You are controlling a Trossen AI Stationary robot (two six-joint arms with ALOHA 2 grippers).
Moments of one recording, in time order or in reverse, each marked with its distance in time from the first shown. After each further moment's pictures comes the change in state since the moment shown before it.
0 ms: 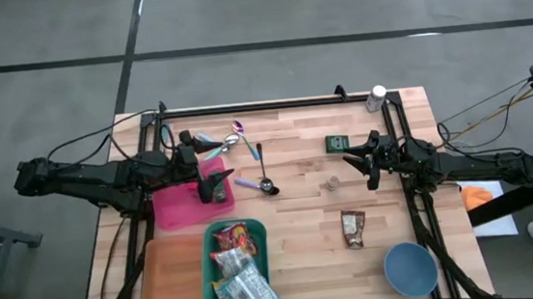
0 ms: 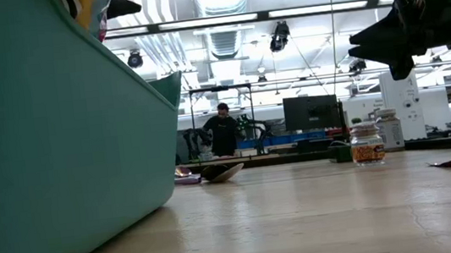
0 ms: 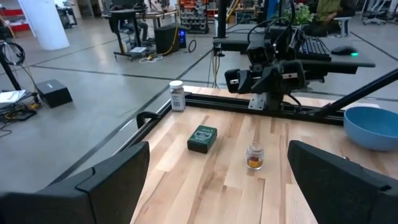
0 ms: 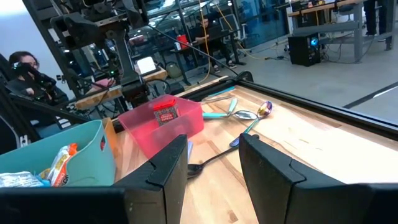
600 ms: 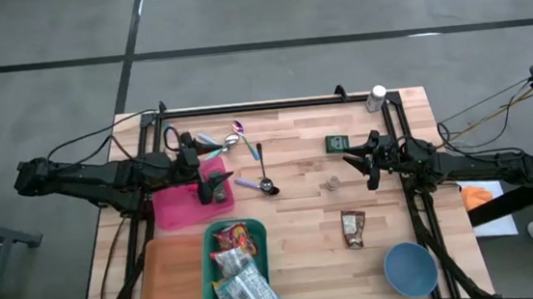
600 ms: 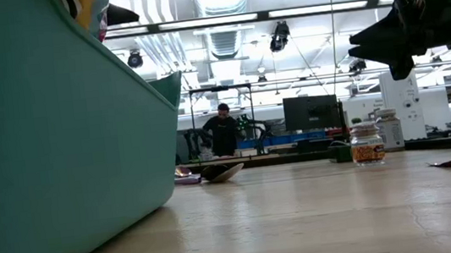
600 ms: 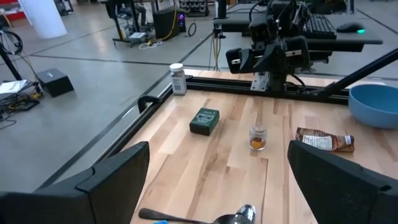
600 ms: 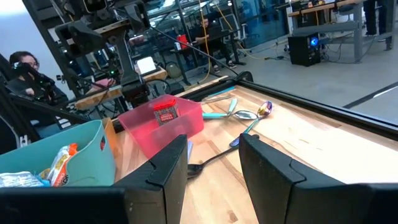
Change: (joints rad) left arm 0.000 0.000 0.000 -0.077 0.000 -0.005; right arm 0.000 0.000 0.000 0.000 0.000 0.000
